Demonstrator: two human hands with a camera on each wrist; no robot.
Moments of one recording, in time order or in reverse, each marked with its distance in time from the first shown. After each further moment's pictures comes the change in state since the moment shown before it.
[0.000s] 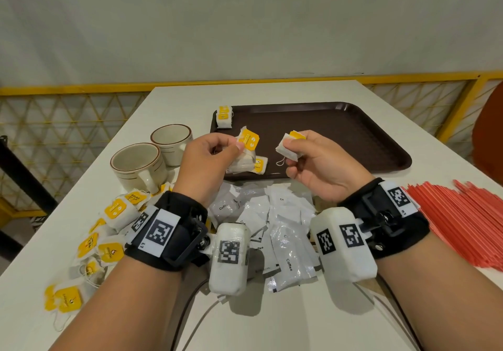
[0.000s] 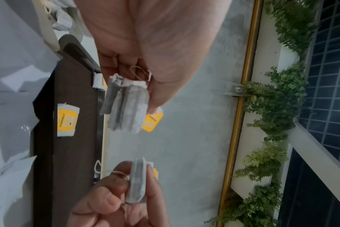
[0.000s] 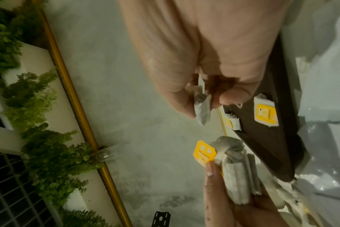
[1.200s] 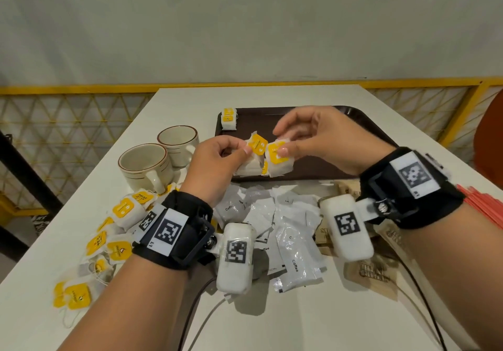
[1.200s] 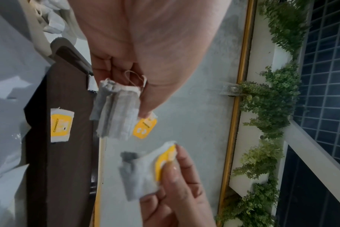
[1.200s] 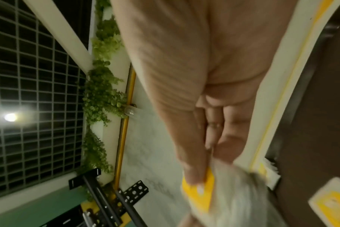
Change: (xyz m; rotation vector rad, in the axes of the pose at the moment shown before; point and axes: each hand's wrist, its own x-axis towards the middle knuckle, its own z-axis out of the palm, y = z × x) left_hand 0.000 0.002 -0.003 0.052 -0.064 0.008; right_hand -0.006 -0.042 0.008 -0.720 -0.288 -0.349
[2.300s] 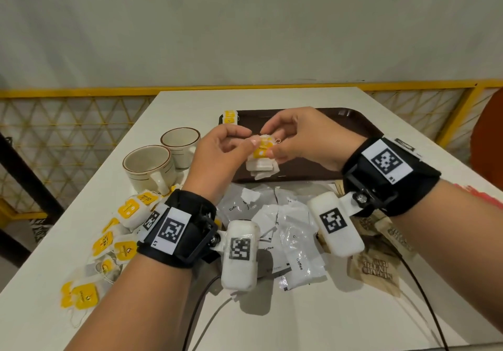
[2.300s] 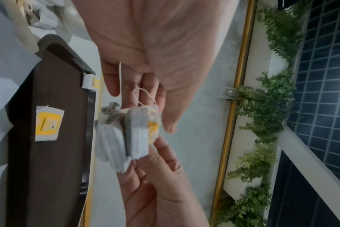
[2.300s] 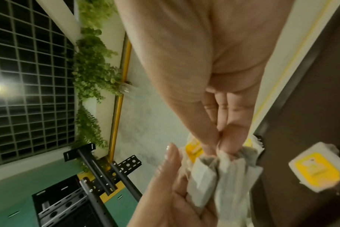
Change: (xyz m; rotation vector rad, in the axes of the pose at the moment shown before) left_hand -0.004 0.012 -0.003 -0.214 -0.018 0.015; right_hand 0.021 -0.002 0.019 -0.053 0.002 0.106
